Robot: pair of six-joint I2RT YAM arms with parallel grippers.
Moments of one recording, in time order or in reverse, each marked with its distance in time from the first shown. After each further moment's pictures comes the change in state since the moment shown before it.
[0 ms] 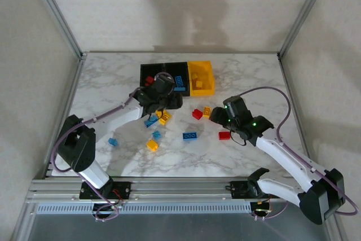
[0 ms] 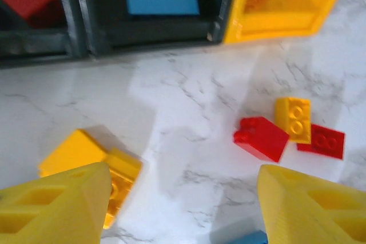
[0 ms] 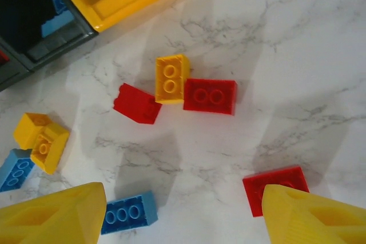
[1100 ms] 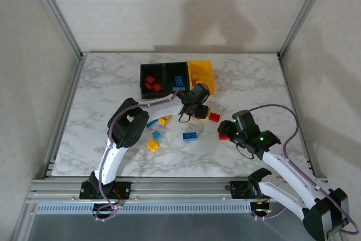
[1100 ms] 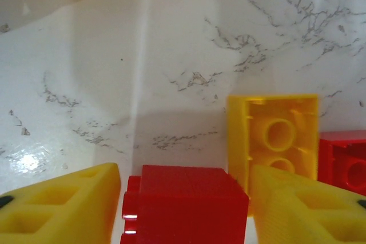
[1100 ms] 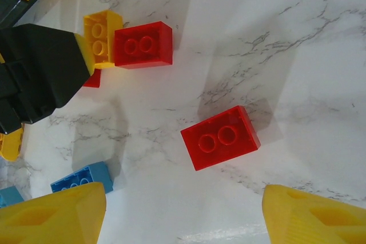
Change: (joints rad) left arm -0.141 0.565 0.428 -0.062 0.031 0.134; right arm -0.062 -0.184 -0.209 -0.019 -0.075 0.088
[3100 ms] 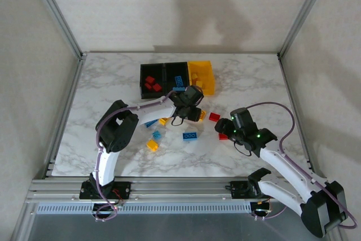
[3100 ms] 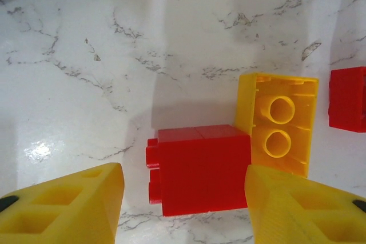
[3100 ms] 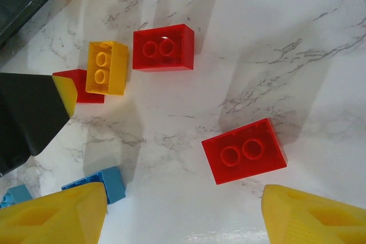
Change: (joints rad) left arm 0.007 -0.150 -0.165 -0.009 -0.031 -0.002; right arm -0.005 0.060 0.000 0.082 -0.035 -0.026
